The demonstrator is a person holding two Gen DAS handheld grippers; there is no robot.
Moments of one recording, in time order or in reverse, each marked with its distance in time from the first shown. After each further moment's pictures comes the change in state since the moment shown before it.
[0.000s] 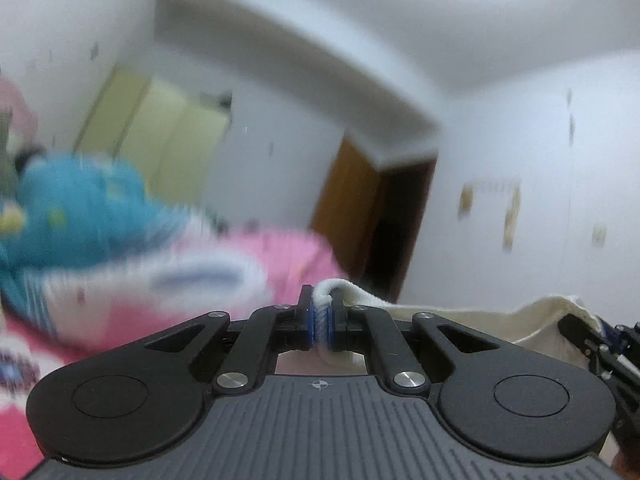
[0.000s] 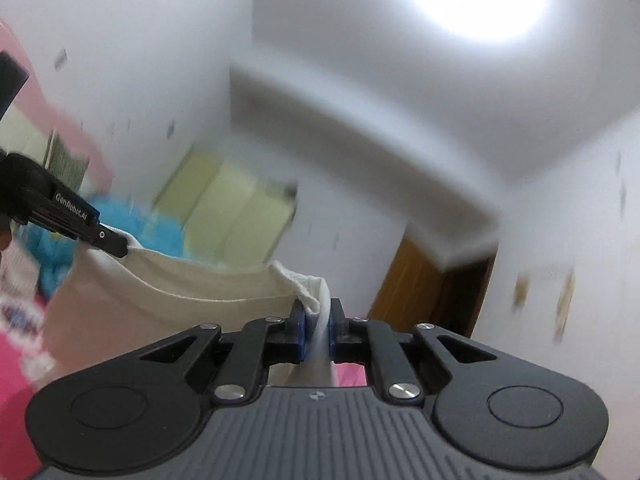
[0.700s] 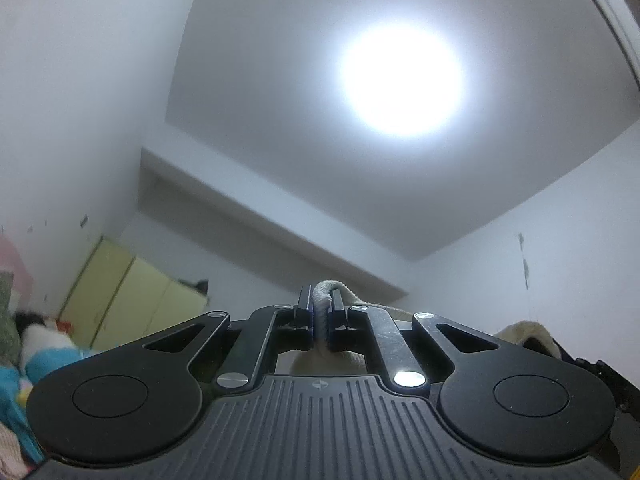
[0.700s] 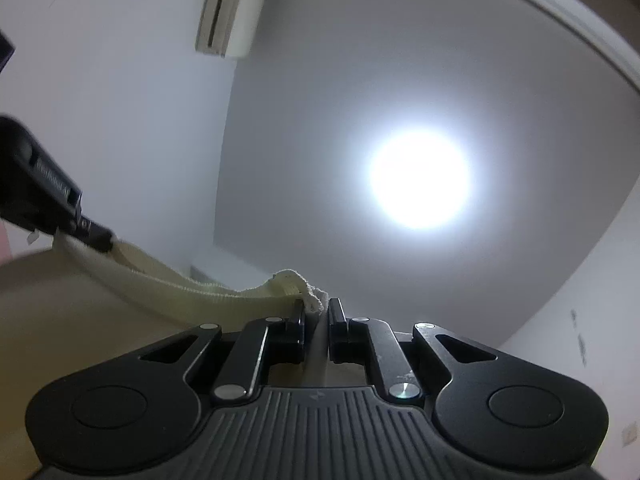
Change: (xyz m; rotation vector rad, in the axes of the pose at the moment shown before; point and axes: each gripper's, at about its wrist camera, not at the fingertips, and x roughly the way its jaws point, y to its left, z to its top) left arm -0.149 -0.087 0.122 0.085 -0.453 -0.041; right arm -0.082 -0.038 0.143 0.046 -0.532 -0.108
